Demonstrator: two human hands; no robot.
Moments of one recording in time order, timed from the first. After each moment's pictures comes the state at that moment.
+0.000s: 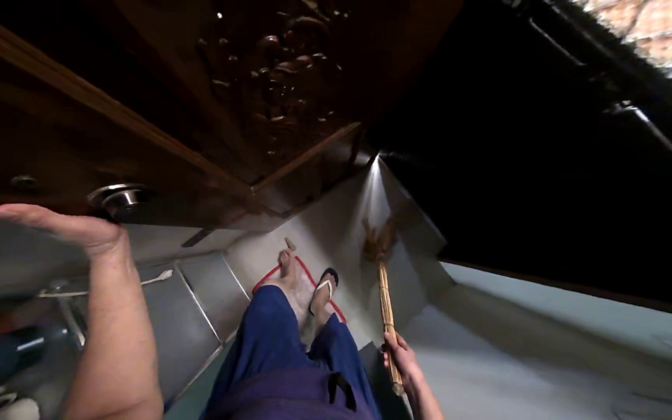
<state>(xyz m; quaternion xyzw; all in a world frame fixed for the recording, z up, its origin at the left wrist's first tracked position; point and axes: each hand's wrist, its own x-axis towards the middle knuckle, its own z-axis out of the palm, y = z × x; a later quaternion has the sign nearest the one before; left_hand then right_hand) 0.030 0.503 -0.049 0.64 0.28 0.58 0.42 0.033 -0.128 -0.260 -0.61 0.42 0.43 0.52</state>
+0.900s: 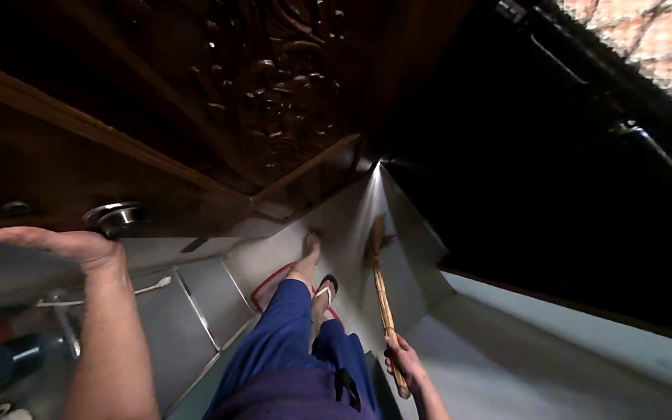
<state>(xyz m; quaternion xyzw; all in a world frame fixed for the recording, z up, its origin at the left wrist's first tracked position) 0.028 0.512 -0.055 0.62 0.32 0.58 0.42 0.073 -0.132 -0.270 -0.64 0.38 0.49 0.45</state>
